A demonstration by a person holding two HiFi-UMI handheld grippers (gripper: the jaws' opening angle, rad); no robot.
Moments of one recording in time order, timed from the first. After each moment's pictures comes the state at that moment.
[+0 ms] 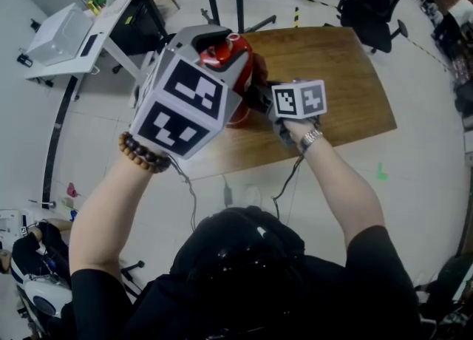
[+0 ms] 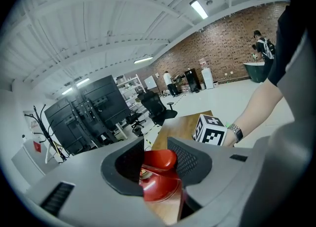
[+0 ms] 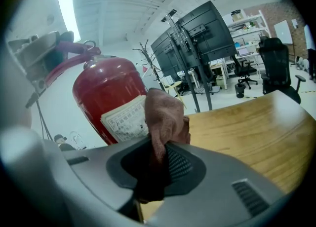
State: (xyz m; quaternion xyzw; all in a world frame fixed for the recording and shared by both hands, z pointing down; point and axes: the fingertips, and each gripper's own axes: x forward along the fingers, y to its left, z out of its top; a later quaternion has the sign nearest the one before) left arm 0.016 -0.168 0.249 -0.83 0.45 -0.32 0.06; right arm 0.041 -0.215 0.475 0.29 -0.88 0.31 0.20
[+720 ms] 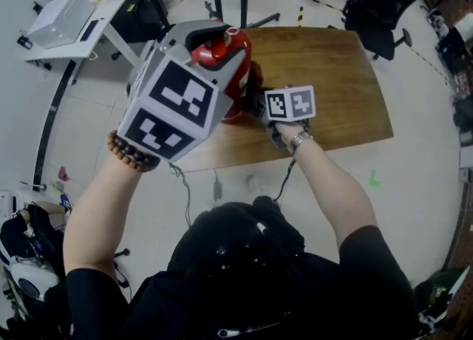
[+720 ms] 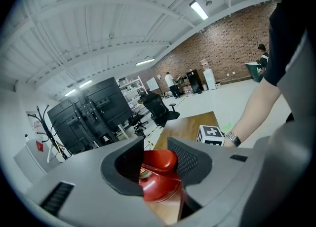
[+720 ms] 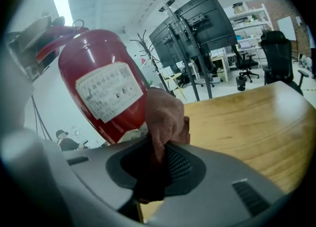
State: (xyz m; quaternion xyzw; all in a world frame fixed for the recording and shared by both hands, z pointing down) left arm 0.020 -0.164 0.246 -0.83 0.46 -0.31 0.07; right arm 0.044 -0.211 0.522 0.27 -0.88 0.33 0.23
